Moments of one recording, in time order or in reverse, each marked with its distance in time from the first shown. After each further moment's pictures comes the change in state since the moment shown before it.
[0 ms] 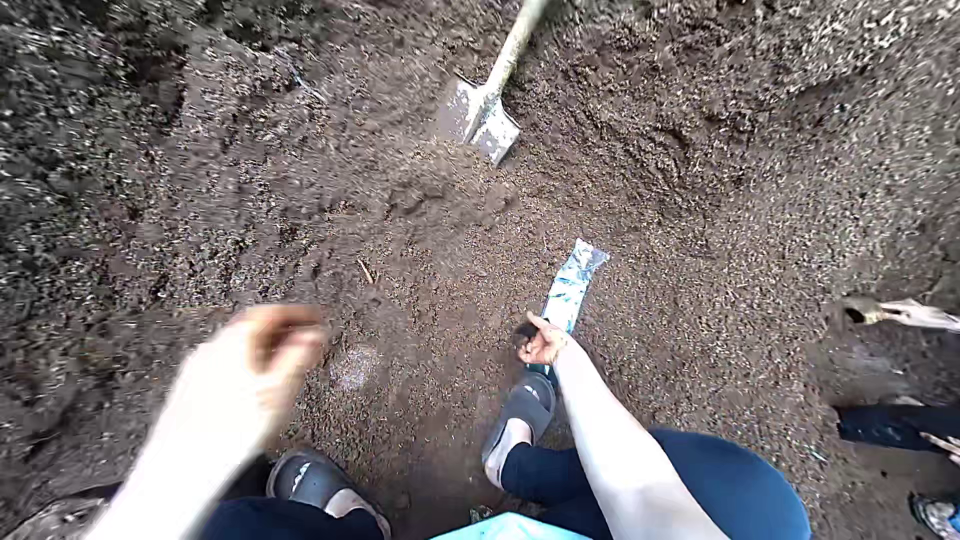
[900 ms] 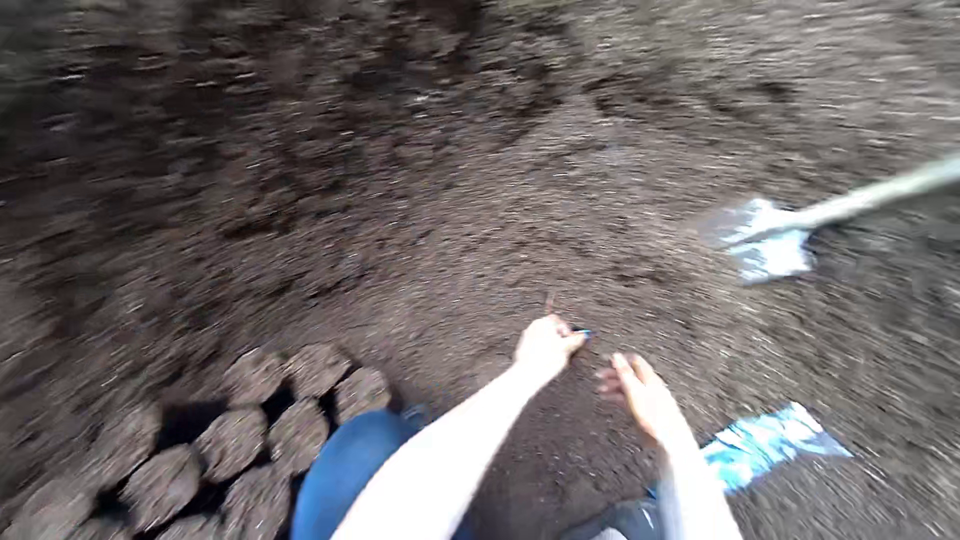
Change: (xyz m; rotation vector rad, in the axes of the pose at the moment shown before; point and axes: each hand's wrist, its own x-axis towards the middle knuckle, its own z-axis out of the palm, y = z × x) left_hand 0.068 -0.034 0.073 -0.553 -0.042 -0.309; right_hand -0.156 0.043 0.202 -1.088 -0.261 -0.714
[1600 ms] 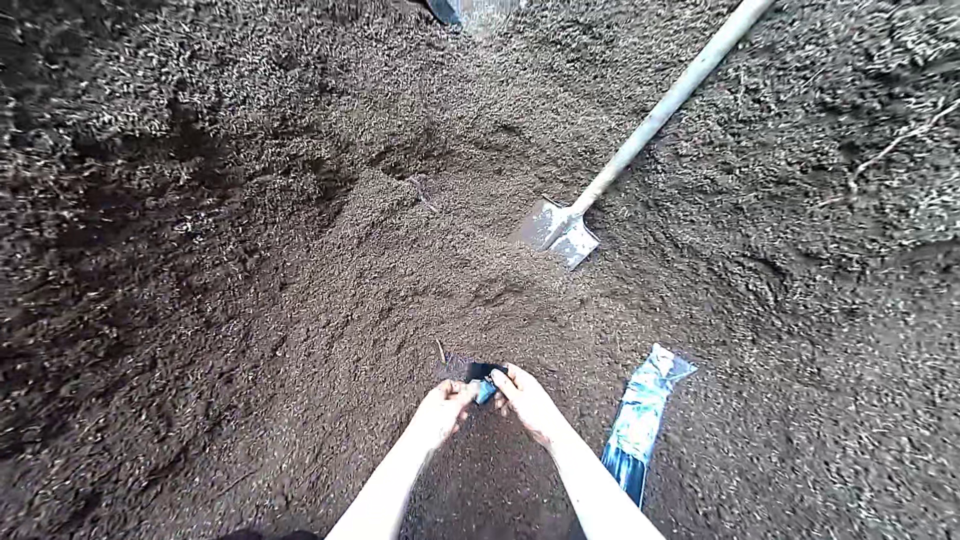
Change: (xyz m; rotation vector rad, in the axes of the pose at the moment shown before) left_hand 0.028 0.023 0.030 -0.080 -0.248 -0.255; right_hand 0.053 0.024 -0.034 0.399 -0.030 -0.087
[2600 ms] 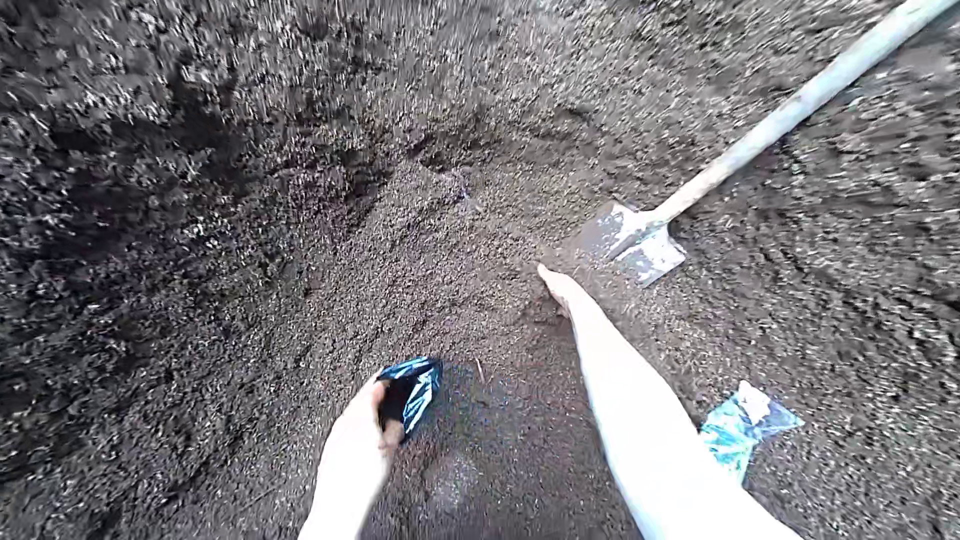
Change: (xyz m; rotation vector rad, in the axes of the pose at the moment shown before) left_hand -0.017 0.009 -0.128 0.616 0.562 0.078; right_hand 0.290 -0.060 -0.052 -0.365 0.305 0.189
